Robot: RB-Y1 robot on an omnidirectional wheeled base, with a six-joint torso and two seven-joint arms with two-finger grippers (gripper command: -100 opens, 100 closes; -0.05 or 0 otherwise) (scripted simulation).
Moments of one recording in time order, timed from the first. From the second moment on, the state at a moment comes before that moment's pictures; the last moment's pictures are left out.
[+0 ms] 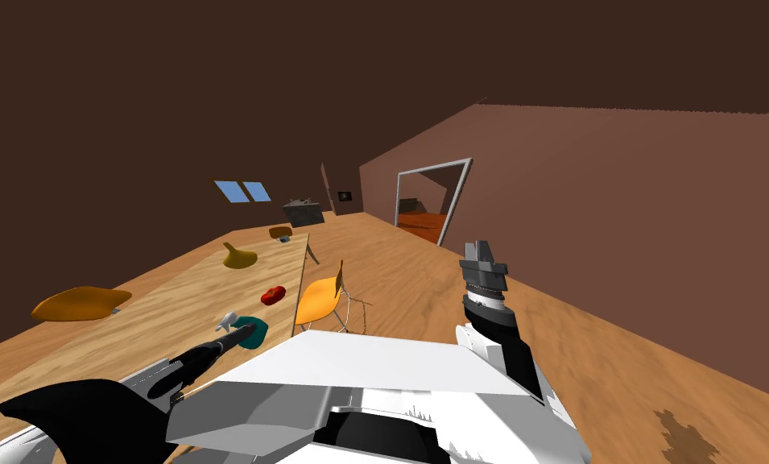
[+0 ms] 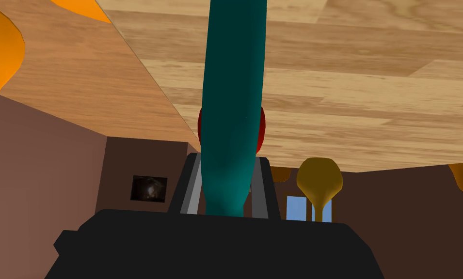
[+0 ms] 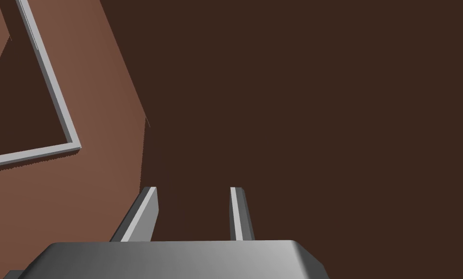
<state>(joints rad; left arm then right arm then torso) 0.65 1.06 -0.07 -1.33 -0.10 0.11 -0.03 0.51 -0.05 -0.02 -2.32 -0.05 -0.58 0.09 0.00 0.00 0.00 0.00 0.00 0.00</state>
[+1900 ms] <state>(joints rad) 1.00 1.34 0.13 -1.50 -0.03 0.23 0.13 0.51 -0.05 -0.02 -2.32 -0.05 -0.58 0.09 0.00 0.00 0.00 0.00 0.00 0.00</state>
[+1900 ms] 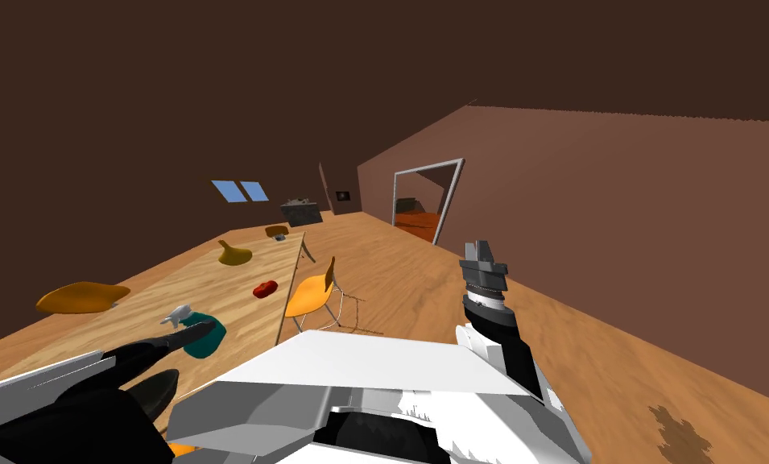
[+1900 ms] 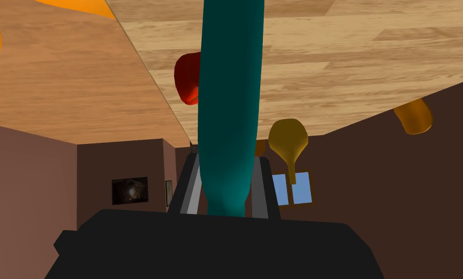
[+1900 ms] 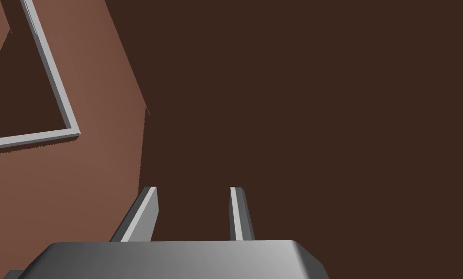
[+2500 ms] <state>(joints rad) 1.01 1.44 0.16 -1.59 0.01 0.22 0.15 0.51 -0.05 -0.02 -2.32 -0.05 -0.58 0.09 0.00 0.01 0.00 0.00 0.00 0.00</state>
